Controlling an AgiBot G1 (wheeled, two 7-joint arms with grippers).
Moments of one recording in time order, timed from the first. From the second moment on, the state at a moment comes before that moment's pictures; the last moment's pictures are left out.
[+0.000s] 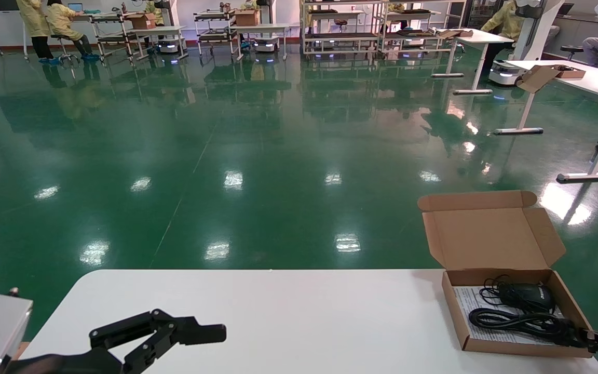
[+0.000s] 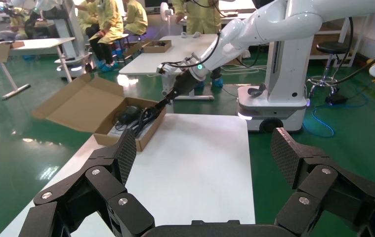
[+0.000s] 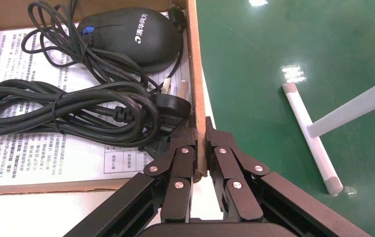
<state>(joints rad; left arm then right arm) -1.09 0.58 0.36 -1.26 0.68 1.46 -0.14 1.54 -0.91 -0.73 0.01 -1.36 -0.57 0.48</state>
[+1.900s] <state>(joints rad) -1.09 0.58 0.36 -1.26 0.67 1.46 -0.14 1.72 -0.84 -0.70 0.04 -1.32 -0.82 0.37</state>
